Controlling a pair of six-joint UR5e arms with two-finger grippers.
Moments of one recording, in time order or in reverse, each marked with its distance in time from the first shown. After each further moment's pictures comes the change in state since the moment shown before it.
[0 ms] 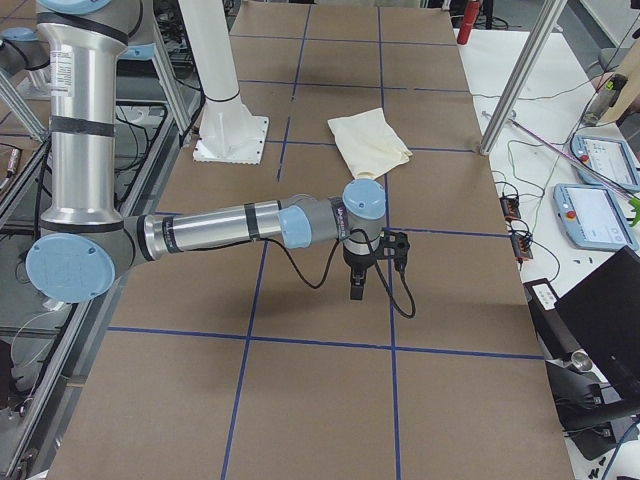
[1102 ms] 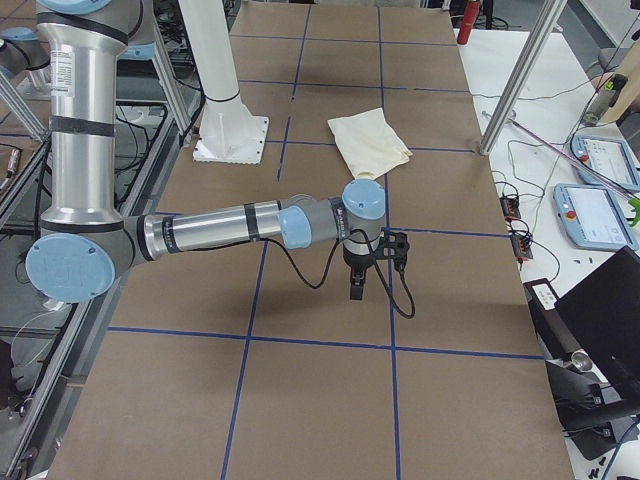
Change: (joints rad) left arm 0.012 -0.002 0.023 -0.024 0.003 0.010; right arm -0.002 -0.001 0.000 0.003 0.000 0.003
